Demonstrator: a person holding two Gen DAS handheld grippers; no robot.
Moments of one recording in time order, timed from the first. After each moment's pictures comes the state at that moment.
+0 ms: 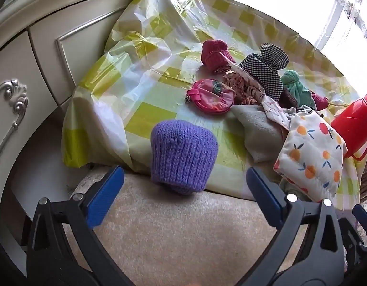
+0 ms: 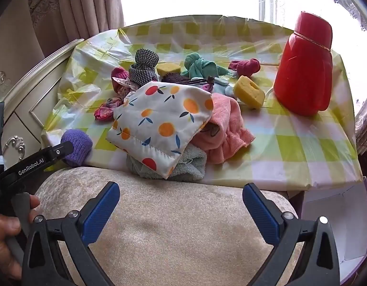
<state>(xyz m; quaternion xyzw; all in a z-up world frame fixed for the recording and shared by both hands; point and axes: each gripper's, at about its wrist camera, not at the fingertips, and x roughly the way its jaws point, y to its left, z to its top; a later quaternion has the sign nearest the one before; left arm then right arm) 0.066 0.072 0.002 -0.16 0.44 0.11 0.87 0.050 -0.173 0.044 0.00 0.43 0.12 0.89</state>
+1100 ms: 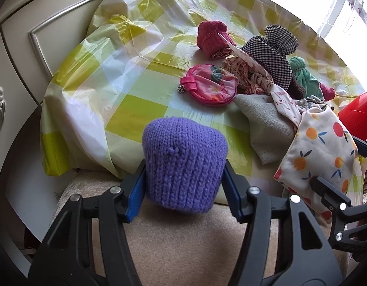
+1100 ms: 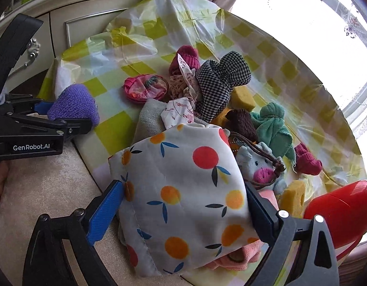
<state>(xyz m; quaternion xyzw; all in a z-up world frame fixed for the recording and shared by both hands) 0.089 0.073 -0.022 -0.15 0.47 0.09 0.86 0.128 -0.099 0.026 -0.29 0.39 0.29 0.83</state>
